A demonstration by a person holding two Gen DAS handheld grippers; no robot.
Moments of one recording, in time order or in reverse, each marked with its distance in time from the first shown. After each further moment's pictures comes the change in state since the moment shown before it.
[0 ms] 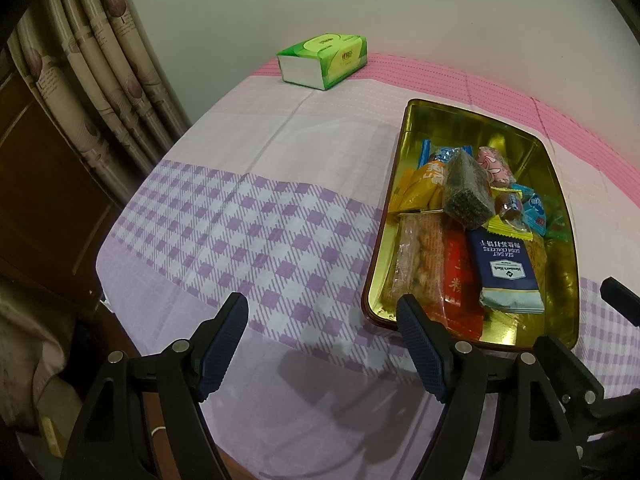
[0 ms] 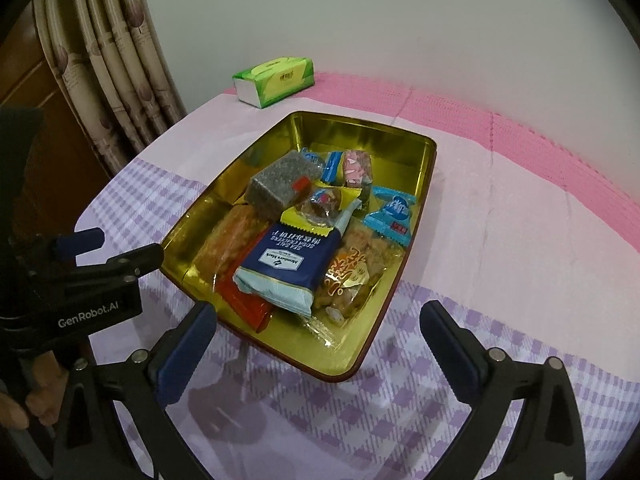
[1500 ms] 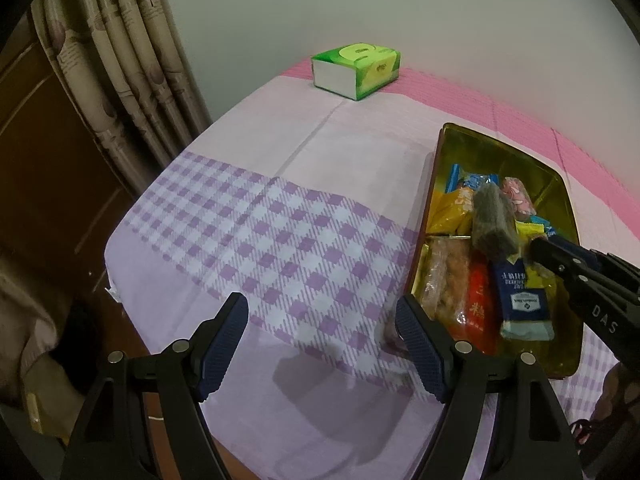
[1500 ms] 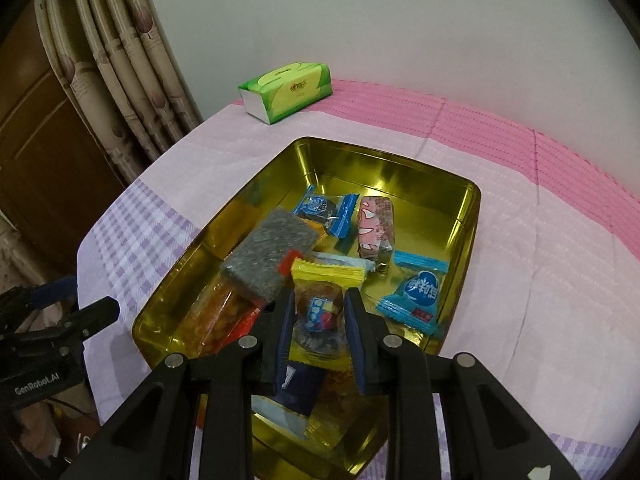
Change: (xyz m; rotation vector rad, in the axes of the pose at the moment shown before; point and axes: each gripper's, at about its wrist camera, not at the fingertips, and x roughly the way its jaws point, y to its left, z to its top) left arm 0.000 0.025 0.007 -0.097 -0.018 0.010; right arm 0.050 -0.012 0.057 -0.026 -0.009 0.097
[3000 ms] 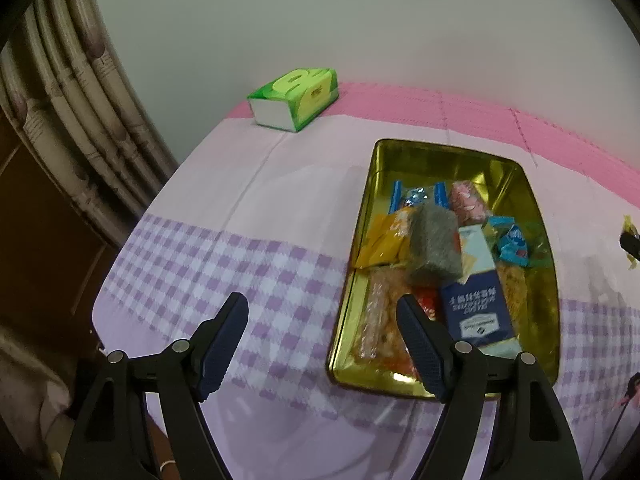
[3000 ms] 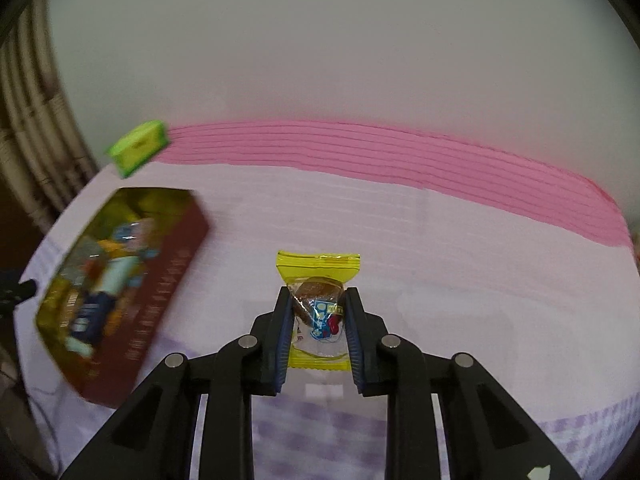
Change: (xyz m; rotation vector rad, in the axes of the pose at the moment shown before) left arm -0.003 -0.051 0.018 0.179 -0.072 -0.027; right arm -0.087 -0.165 -0.050 0.184 -0.118 -0.262
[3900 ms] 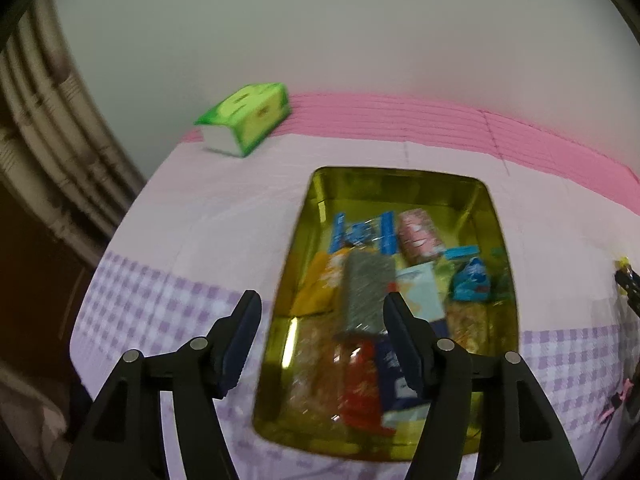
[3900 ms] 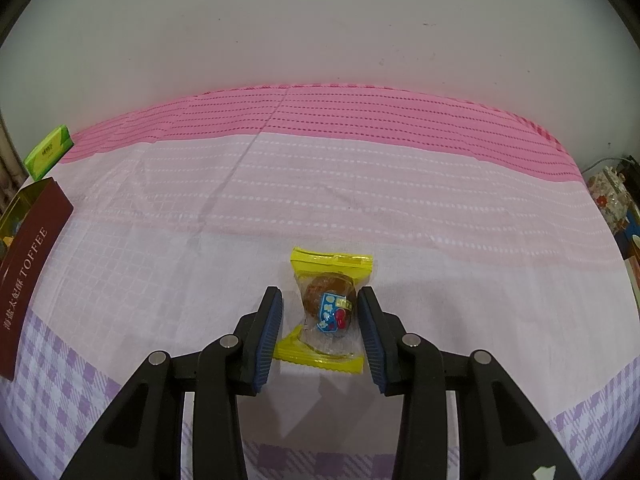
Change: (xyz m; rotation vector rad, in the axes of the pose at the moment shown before) left arm 0.013 -0.043 0.036 0.049 -0.007 -0.062; right arm 0.030 -0.132 -0.046 0.139 0.037 -0.208
